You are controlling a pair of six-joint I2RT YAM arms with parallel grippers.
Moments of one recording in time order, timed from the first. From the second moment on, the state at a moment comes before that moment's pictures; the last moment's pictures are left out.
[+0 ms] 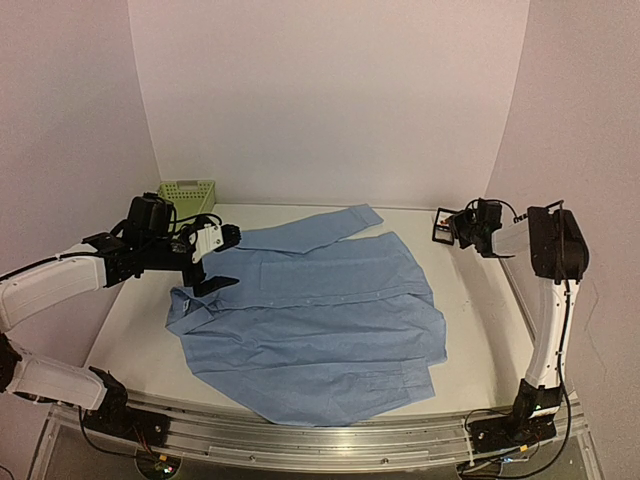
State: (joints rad) left arm -0.49 1.18 0.85 -0.23 0.37 0.82; right arm -0.02 2.24 1.37 0.47 -0.21 1.12
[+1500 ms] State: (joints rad) left arm -0.49 1.21 0.85 -0.20 0.35 0.84; right arm -0.02 2.34 1.48 0.33 -0.20 1.06
